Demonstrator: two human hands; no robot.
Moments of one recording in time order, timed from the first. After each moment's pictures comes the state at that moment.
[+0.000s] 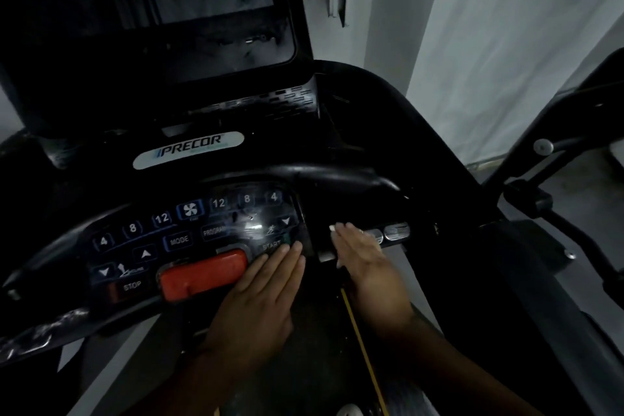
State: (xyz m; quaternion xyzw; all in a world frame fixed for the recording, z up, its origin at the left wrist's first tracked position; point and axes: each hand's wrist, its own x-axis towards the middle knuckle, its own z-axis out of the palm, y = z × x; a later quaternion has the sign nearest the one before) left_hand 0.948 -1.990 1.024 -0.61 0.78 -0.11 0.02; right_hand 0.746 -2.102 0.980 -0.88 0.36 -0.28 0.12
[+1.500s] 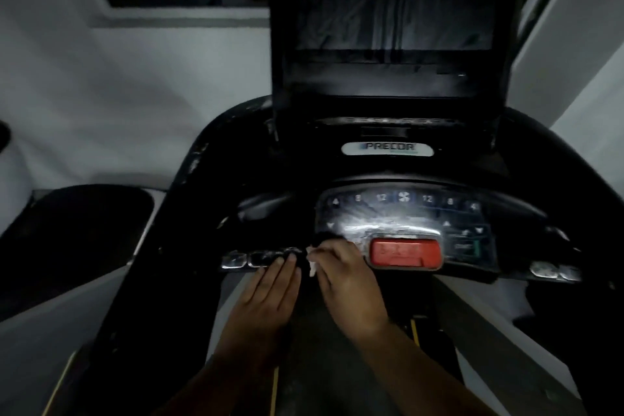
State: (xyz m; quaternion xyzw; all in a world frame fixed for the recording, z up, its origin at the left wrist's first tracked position) left_hand 1.142 -1.792 1.022 -0.76 0.65 -0.08 0.01; right_hand 1.014 -1.927 1.060 -0.90 0.25 -0.29 0.21
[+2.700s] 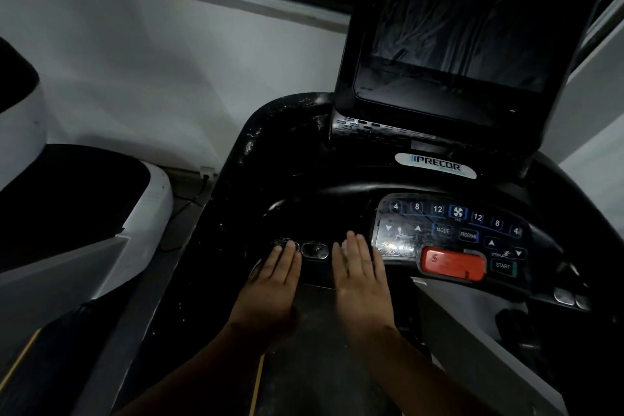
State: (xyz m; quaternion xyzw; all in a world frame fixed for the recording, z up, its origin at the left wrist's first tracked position) left_hand 1.214 -1.751 0.991 -0.79 0.60 0.00 -0.12; right_hand 1.067 -1.870 1.039 -0.95 0.31 0.01 -0.07
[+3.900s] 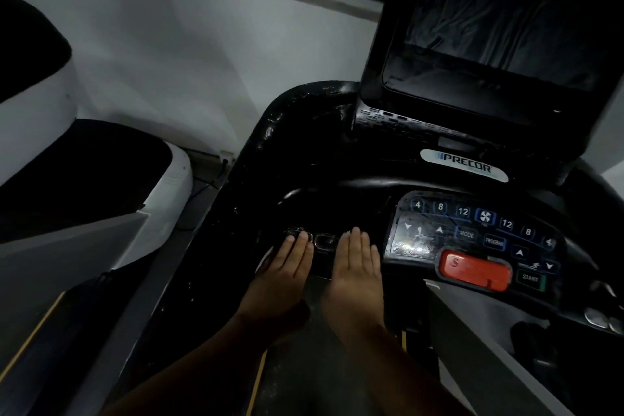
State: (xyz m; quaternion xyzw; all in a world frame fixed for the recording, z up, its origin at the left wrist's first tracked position) left_hand 1.214 -1.757 0.976 -0.80 0.59 -0.01 -0.11; right_hand 1.089 -1.857 1.021 -0.94 0.33 -0.03 -0.01
